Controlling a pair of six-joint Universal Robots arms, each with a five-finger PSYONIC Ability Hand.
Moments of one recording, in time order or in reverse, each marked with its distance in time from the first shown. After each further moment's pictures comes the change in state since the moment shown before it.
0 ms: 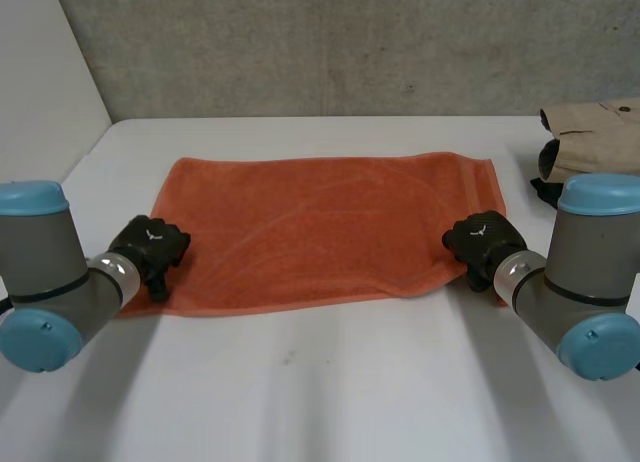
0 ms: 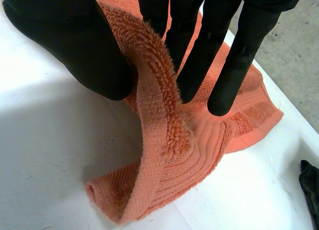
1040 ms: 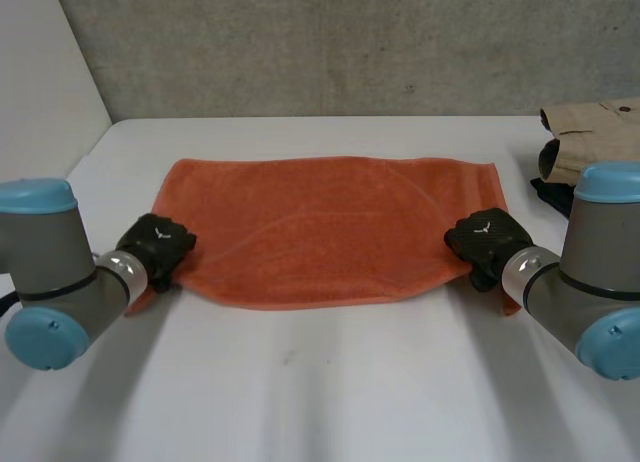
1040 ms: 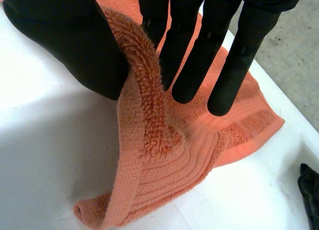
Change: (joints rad) left arm -0.027 -0.010 0.031 -0.007 0.001 0.055; right arm -0.015 -0.061 0.015 0.068 -0.037 -0.007; left_hand 0.459 0.493 0.483 0.492 0.461; right_hand 0.000 0.000 0.000 0.000 0.000
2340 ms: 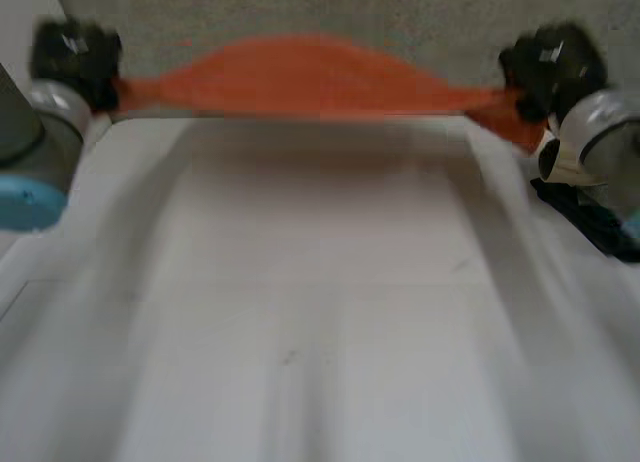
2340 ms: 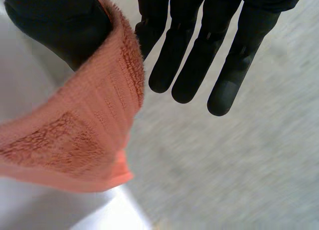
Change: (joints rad) left arm -0.002 0.081 0.469 0.026 -0.182 -0.272; right arm -0.093 -0.053 -0.381 -0.110 -0.065 0.081; left_hand 0.000 0.007 0.009 0.007 0.000; right_hand 0.000 0.000 0.000 0.000 0.027
